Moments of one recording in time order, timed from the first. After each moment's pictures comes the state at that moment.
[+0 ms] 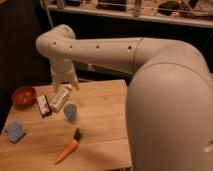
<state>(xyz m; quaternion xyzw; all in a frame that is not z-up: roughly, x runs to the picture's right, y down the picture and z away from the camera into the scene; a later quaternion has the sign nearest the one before) -0.213 -0.039 0.658 -0.26 0.13 0.61 0.74</state>
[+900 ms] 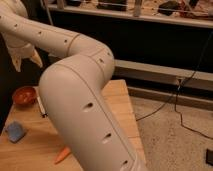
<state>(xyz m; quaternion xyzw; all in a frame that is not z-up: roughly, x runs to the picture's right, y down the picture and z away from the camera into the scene) -0.386 -0.127 0.682 -0.25 0.05 0.56 0.78</state>
